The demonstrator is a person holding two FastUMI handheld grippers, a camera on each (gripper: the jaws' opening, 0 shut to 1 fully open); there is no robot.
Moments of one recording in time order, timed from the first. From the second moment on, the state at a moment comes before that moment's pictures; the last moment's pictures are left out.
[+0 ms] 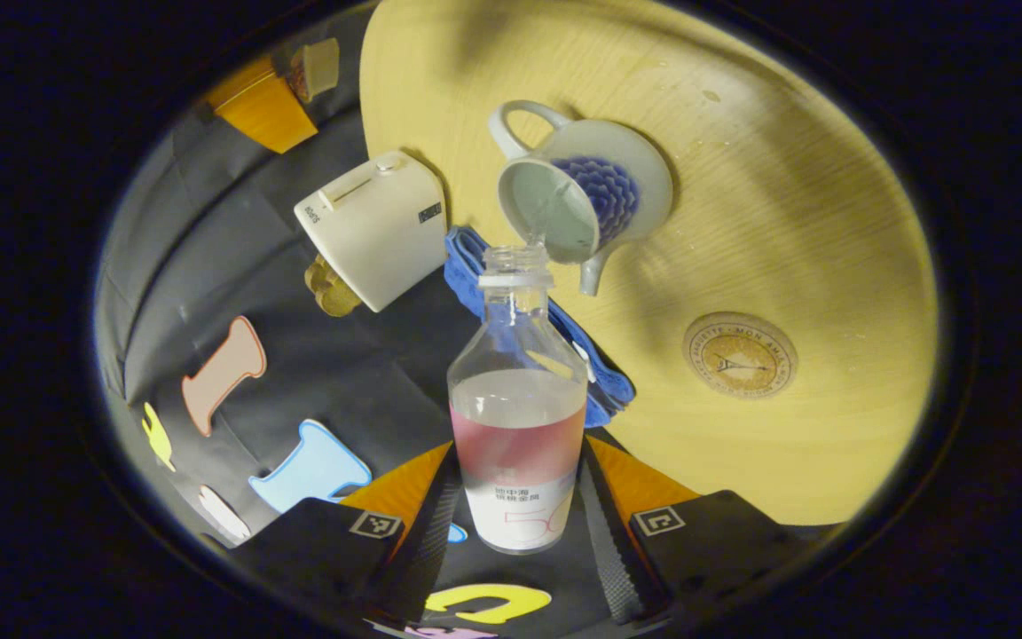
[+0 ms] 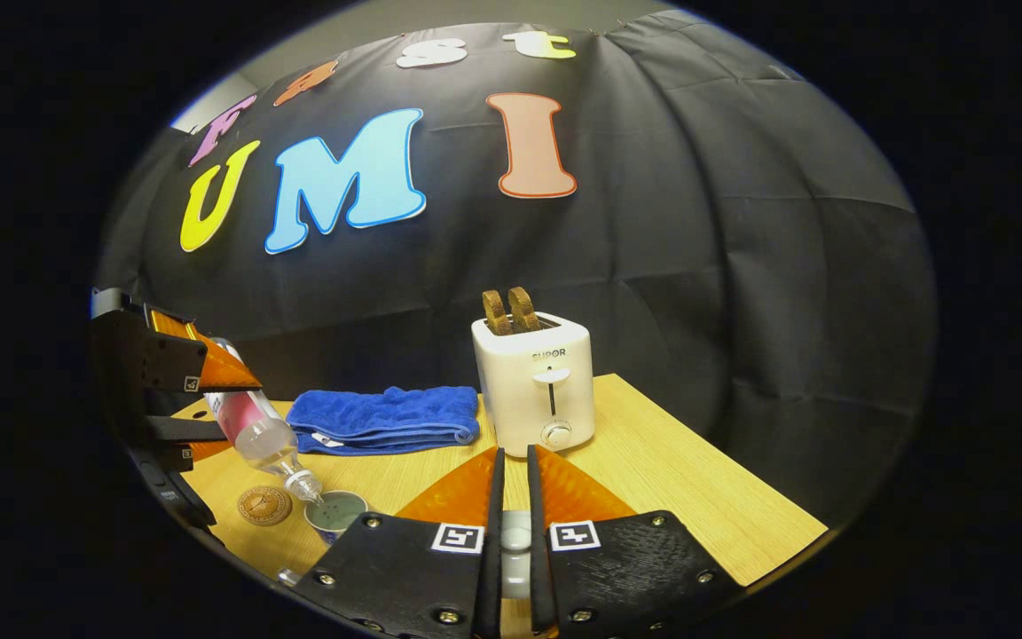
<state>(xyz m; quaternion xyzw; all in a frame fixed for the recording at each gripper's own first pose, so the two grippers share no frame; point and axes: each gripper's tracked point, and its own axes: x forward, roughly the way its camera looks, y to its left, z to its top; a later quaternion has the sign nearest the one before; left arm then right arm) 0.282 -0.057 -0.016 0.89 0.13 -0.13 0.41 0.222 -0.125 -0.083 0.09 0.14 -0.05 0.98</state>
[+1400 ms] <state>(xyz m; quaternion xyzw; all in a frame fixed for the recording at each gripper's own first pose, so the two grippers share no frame) 0.275 -0.041 -0.018 0.84 0.10 -0.13 0.52 0.221 -0.126 -0.080 0.09 0.13 -0.05 0.99</state>
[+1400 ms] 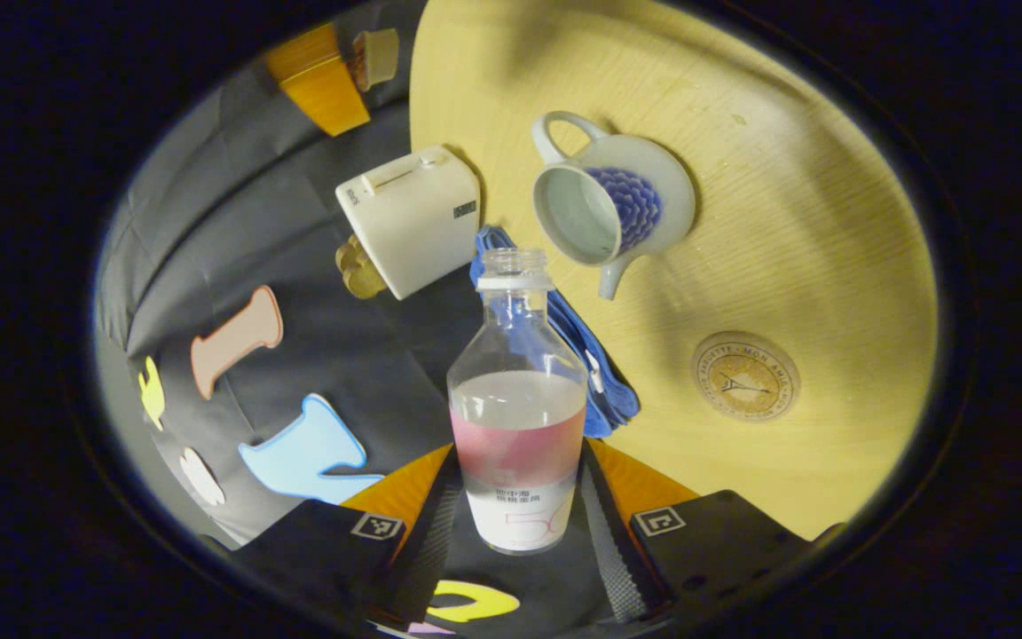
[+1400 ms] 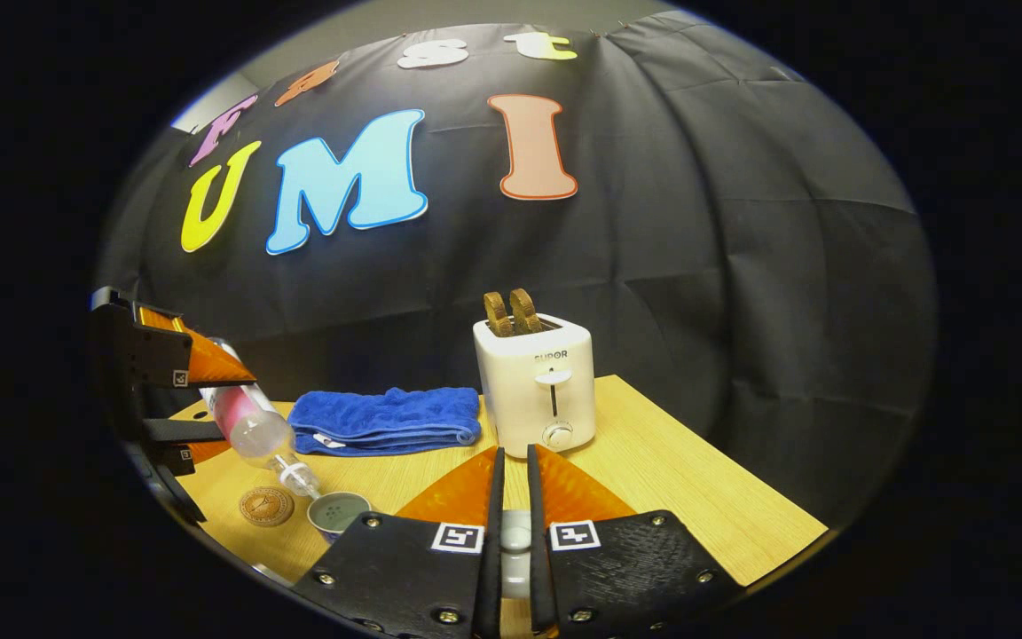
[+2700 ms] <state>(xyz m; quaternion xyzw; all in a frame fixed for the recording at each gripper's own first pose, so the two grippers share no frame) 0.254 0.009 -0.041 0.16 0.11 -0.07 0.98 0.227 -0.089 -0.085 0.09 0.14 -0.01 0.99</state>
